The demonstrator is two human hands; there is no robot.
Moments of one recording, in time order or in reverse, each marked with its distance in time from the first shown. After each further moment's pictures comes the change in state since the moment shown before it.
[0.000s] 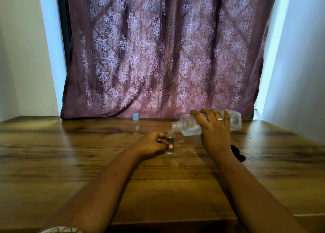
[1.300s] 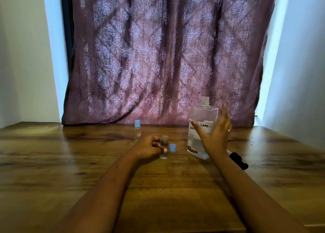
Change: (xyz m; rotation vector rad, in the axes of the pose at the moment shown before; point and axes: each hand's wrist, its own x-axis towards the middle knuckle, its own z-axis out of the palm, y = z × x) left_hand -0.003 0.001 -0.021 0.055 0.085 -0.014; right_hand 0.011 -0.010 -0.002 0.807 0.082 0.474
